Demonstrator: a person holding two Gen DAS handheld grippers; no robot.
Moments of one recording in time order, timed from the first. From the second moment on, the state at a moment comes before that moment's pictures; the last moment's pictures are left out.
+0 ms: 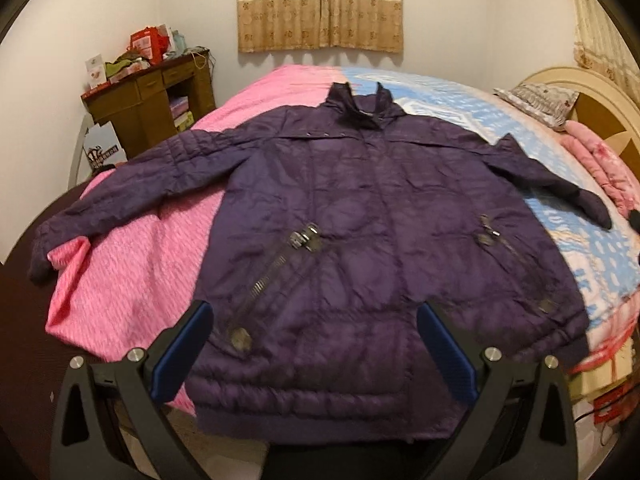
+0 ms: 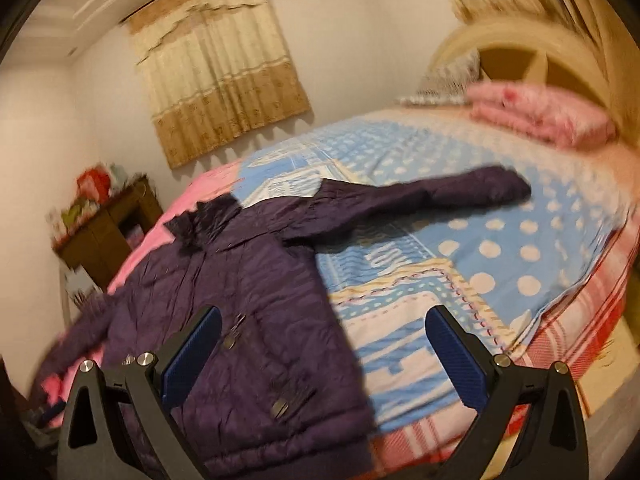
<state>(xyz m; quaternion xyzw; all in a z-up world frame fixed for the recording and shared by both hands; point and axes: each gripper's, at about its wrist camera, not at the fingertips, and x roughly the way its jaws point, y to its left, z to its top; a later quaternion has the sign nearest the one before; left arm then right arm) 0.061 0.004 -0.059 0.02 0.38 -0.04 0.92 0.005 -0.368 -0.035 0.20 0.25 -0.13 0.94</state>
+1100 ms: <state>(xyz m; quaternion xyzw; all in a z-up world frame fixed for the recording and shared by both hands) 0.168 -0.016 -0.068 0.03 0.43 -0.02 0.90 0.140 -0.705 -0.088 0.44 0.25 -0.28 0.82</state>
